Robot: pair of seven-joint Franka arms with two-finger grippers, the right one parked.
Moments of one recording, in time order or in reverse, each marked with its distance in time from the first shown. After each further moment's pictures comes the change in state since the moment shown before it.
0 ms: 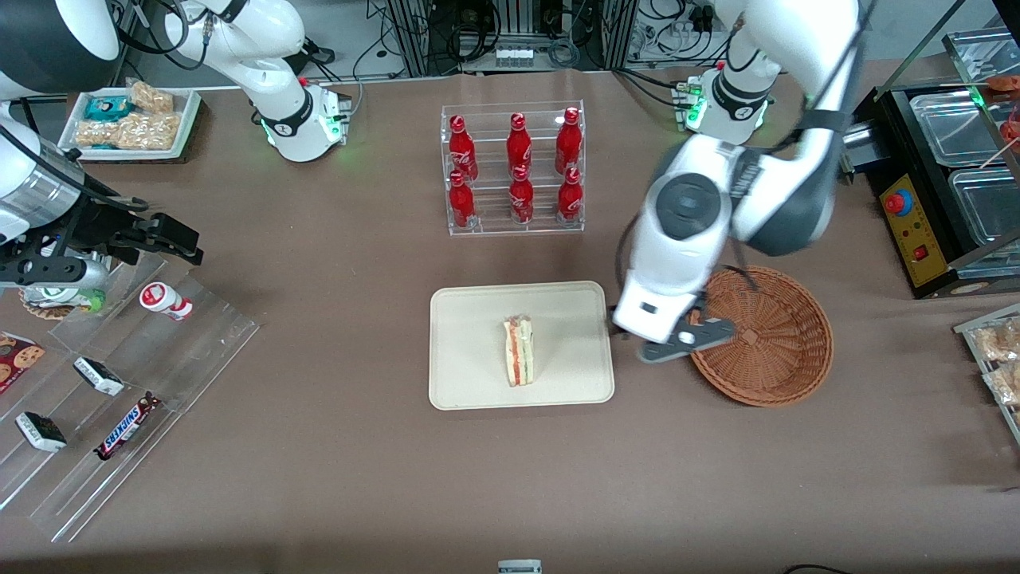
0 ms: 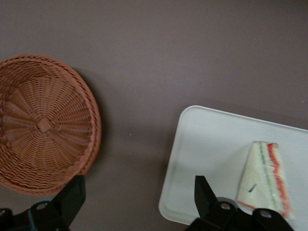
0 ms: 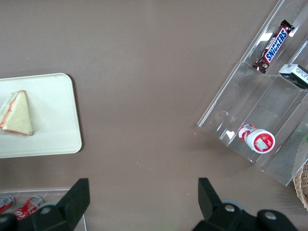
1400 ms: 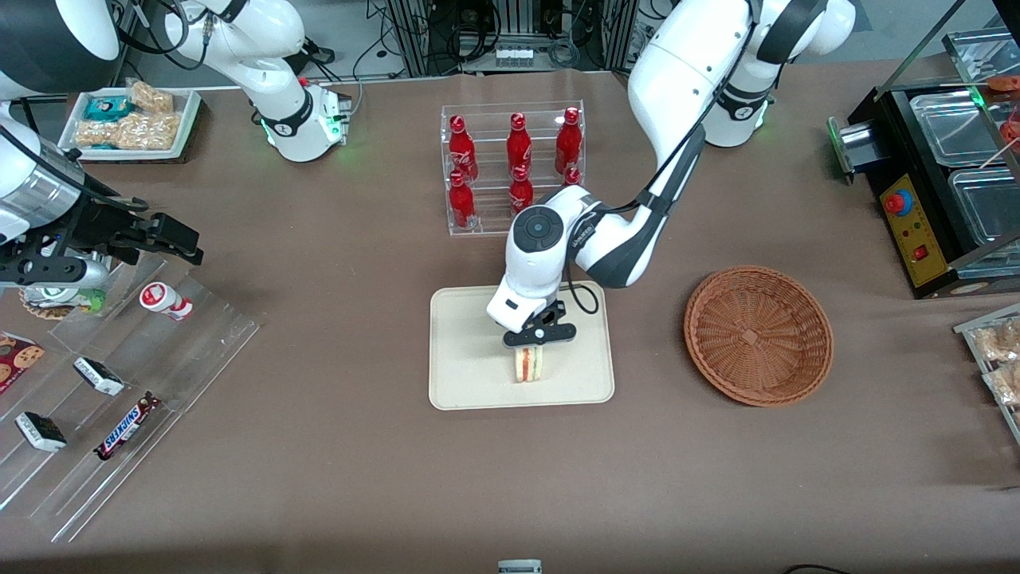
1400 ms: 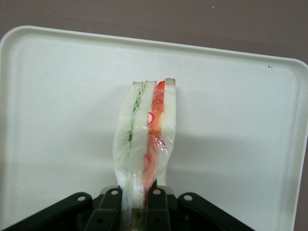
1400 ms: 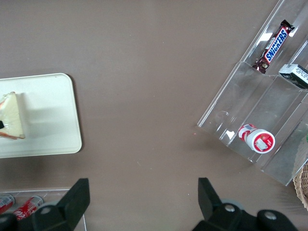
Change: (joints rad) arm -0.279 0.360 -0.036 0.056 -0.032 0.440 -0.215
